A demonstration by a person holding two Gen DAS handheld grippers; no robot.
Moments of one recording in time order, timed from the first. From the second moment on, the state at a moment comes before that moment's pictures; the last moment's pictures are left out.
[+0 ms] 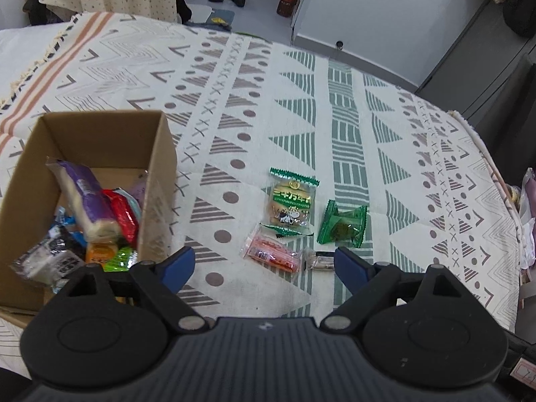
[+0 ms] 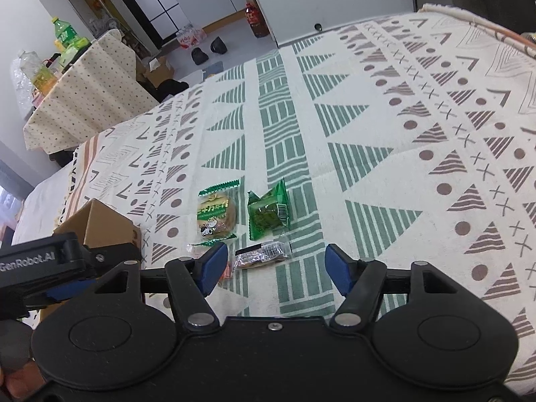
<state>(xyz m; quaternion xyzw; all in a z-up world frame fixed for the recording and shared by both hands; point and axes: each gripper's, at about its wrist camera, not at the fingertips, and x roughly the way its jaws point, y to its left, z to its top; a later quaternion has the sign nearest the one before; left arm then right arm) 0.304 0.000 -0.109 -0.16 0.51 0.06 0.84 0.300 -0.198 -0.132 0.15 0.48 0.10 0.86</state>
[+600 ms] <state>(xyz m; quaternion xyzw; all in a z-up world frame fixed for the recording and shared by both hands) 0.336 -0.004 -0.164 -0.20 0.57 0.05 0.80 0.323 -0.187 -0.176 0.18 0.54 0.14 0.81</state>
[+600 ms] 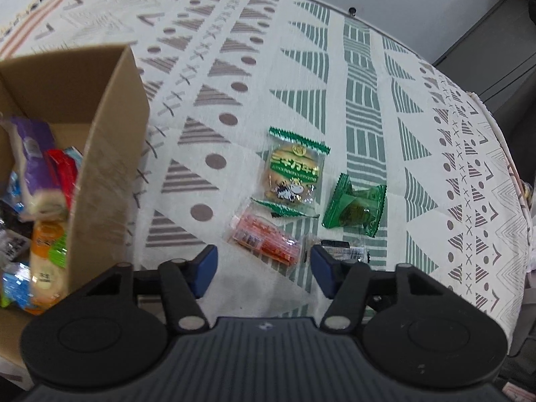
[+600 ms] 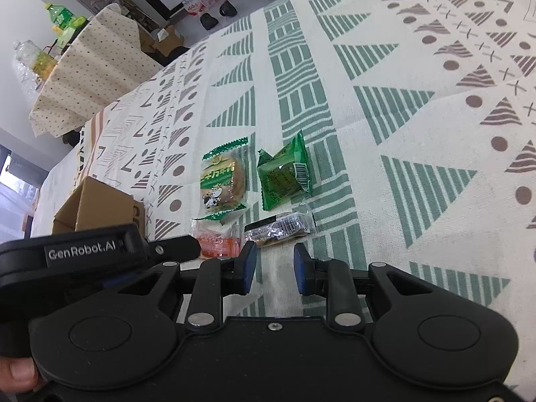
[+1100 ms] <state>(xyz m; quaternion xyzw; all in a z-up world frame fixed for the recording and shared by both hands) 0.355 -0.007 -0.188 -0.25 0.58 0.07 0.77 0.340 -0.191 -0.190 0.20 0.55 0.12 0.81</state>
